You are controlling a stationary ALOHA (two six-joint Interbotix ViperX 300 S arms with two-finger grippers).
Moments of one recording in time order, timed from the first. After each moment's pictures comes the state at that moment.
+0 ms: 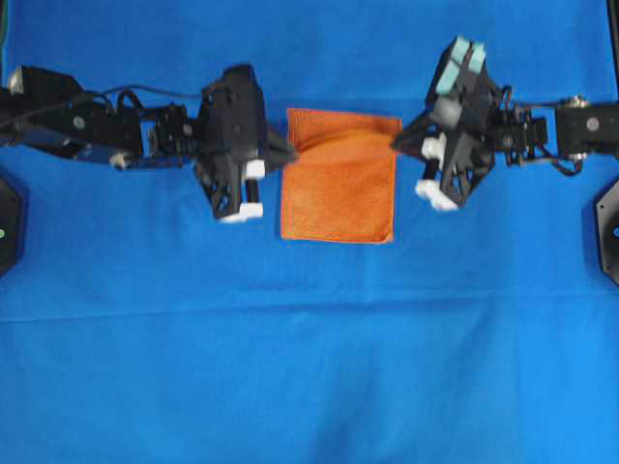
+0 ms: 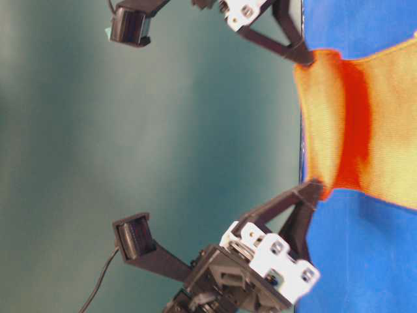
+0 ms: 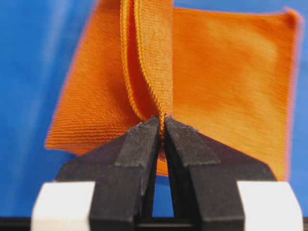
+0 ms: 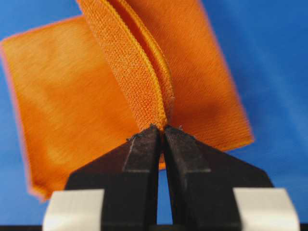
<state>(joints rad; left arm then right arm) 0.16 0.06 0.71 -0.03 -0.13 0.14 -0.25 -0.18 0.91 -0.60 -0.01 0.74</state>
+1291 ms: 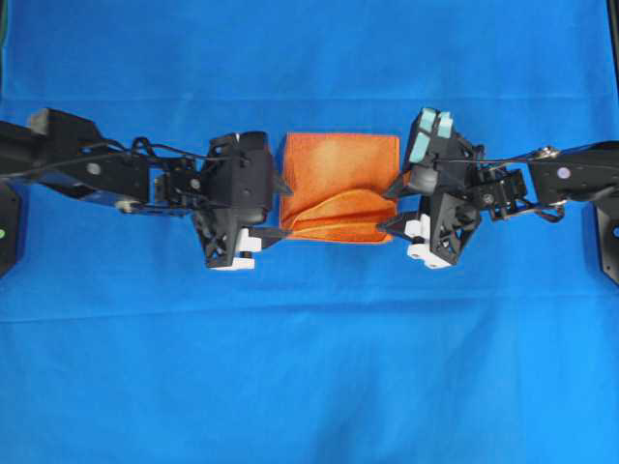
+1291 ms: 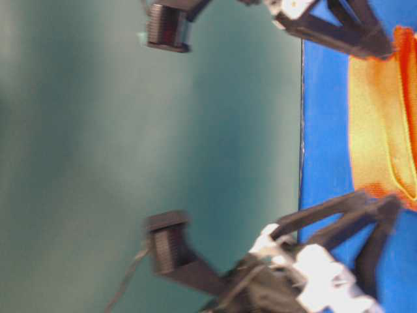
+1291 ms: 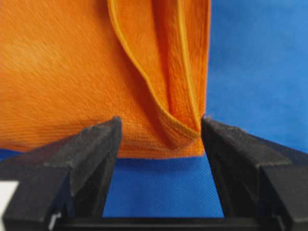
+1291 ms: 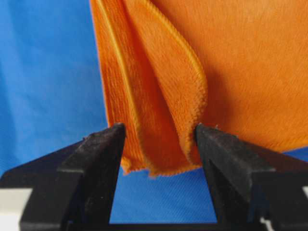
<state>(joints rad) 0.05 0.09 0.73 -0.03 -0.10 0.12 -0.10 -0.09 0.90 -0.53 -0.06 0.75</state>
